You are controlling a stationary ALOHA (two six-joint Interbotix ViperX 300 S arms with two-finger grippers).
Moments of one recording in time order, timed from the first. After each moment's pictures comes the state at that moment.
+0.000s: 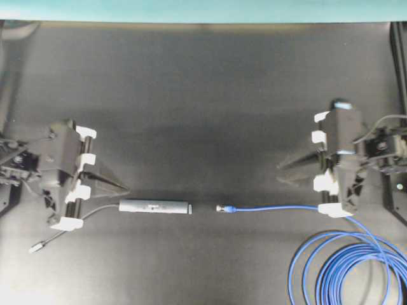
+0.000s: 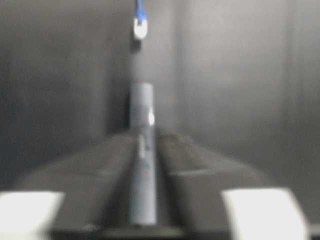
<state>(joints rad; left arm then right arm) -0.09 -0.45 1.04 0.04 -0.20 -0.13 0.08 -0.48 0.95 0.06 0.19 0.05</state>
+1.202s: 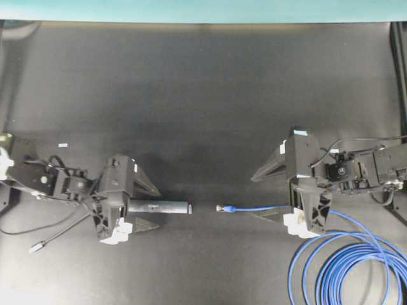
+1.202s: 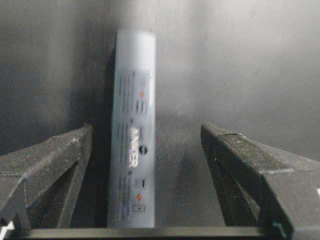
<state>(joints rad) -0.11 0.15 1.01 0.04 -0.68 -0.20 0.16 -0.27 0.91 0.06 0.01 0.14</state>
